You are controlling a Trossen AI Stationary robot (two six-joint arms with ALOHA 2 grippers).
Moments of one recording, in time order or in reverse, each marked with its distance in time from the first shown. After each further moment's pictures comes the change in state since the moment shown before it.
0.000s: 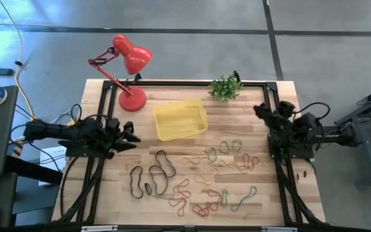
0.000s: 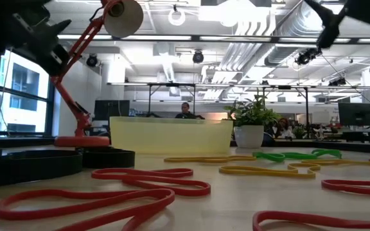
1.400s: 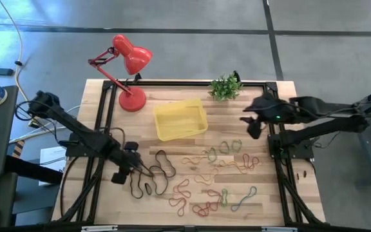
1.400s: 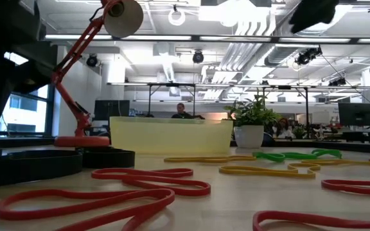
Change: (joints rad) left arm -0.454 0.996 0.554 -0.866 -0.151 0.184; right arm 0.066 0.619 0.942 -1.697 0.196 -0.265
